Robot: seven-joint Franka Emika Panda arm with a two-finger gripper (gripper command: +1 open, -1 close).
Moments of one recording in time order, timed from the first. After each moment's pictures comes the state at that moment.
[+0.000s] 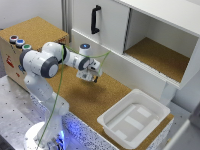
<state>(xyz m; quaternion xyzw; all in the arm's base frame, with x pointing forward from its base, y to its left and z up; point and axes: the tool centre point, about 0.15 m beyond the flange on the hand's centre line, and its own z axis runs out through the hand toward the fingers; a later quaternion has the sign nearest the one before) 0.418 0.124 0.287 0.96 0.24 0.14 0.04</state>
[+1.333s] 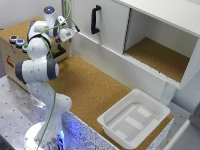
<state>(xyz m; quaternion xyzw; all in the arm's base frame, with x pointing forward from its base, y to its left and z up) 0.357 0.406 0.460 0.71 0.68 0.21 -0.01</state>
